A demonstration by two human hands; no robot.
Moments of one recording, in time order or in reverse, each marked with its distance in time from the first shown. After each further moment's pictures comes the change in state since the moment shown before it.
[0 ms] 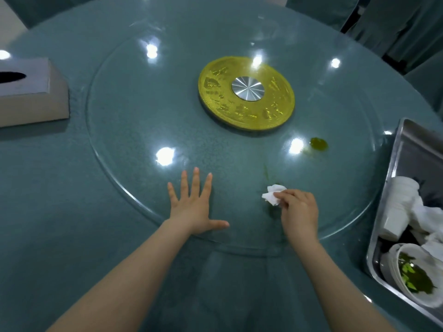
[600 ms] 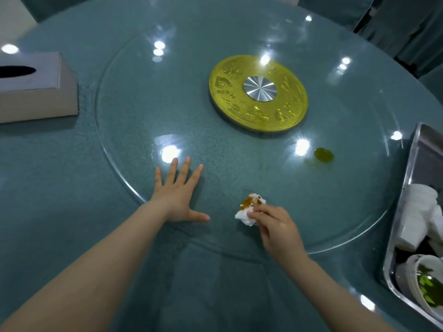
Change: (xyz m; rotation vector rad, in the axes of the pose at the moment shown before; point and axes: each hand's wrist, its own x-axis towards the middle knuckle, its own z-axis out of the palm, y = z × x) left_hand 0.005 -0.061 -0.035 0.084 -0.007 0.061; right_hand -0.031 -0.049 0.007 0.116 -0.187 -0.428
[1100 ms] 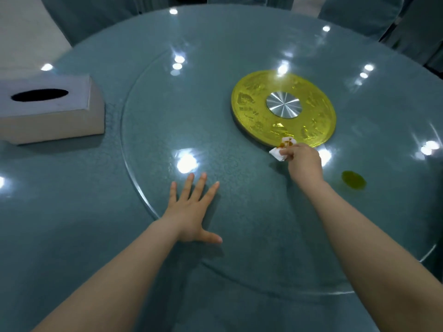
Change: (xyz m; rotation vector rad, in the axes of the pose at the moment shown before) left_hand 0.010 -0.025 -0.006 0.048 0.001 0.038; right_hand 0.203 0.067 0.007 -0.059 0.037 0.353
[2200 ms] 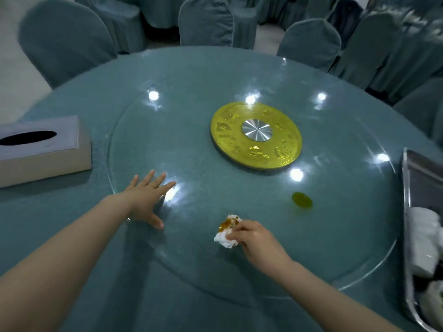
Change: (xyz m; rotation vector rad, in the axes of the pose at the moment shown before) left_hand 0.029 -0.103 -0.071 0.209 -0.069 -0.010; right_hand -0.158 -0.058 0.006 0.085 -0.257 -0.426
